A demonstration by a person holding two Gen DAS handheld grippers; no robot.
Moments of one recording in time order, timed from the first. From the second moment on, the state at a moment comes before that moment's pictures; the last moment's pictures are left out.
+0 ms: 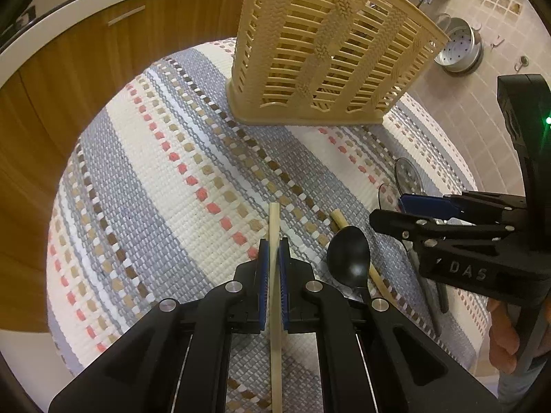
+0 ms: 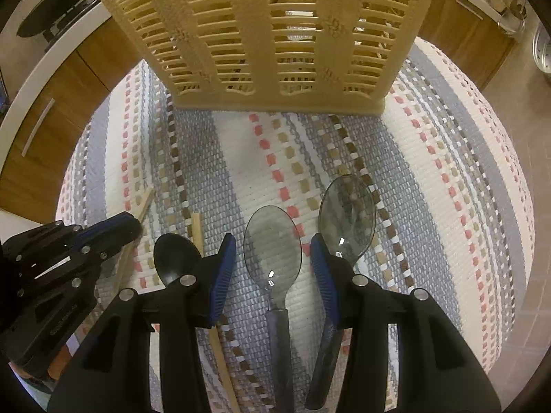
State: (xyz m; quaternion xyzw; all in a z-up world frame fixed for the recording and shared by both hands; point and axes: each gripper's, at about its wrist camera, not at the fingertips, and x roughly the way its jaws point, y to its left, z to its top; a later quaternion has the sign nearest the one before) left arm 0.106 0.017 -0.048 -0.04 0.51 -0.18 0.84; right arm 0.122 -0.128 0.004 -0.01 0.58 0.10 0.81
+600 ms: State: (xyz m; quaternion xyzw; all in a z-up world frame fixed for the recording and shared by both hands) left arm 0.065 0.037 0.048 -0.13 0.31 -0.20 0.92; right arm 0.066 -0.154 0.089 0.02 0.40 0.16 0.90
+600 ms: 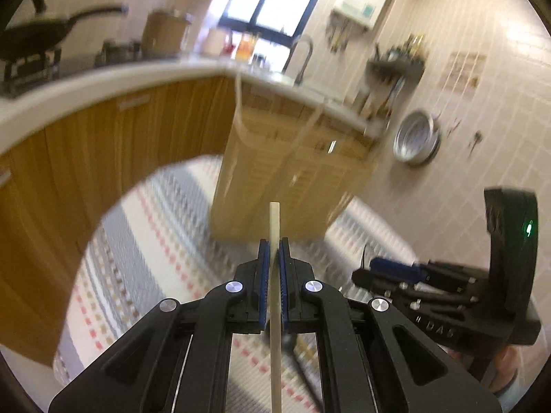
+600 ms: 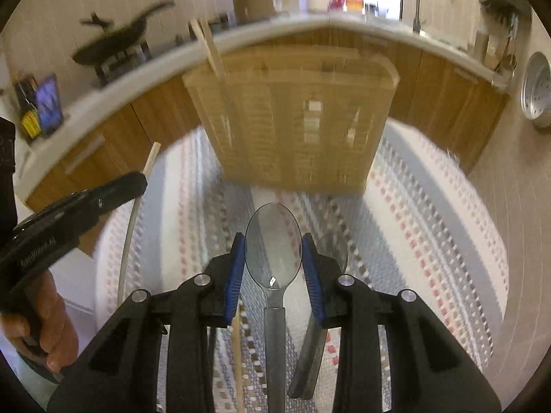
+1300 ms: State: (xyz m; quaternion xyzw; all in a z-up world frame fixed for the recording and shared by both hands) left arm 0.120 0.010 0.183 -0.13 0.00 -0.20 0.97; right arm 0.147 -0.192 0.203 0.15 0.14 0.16 0.96
